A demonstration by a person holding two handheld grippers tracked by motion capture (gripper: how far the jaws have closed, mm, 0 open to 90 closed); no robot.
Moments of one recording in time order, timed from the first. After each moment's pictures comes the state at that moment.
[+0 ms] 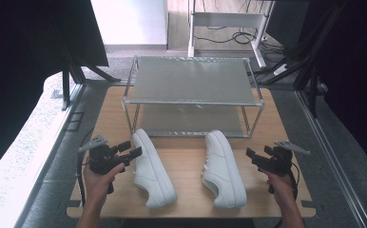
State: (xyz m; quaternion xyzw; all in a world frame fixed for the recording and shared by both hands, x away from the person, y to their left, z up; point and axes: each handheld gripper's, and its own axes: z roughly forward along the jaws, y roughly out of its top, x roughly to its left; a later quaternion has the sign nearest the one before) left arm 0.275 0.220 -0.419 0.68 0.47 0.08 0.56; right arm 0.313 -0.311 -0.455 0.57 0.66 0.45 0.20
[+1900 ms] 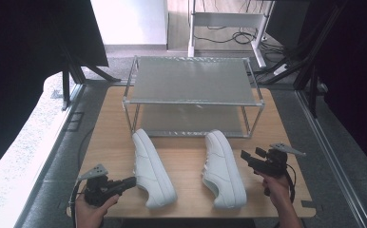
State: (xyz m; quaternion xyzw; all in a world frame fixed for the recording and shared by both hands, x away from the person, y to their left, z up) left arm 0.208 0.222 -0.458 0.74 0.47 0.00 0.49; right arm 0.309 -0.299 -0.461 0.54 0.67 0.48 0.16
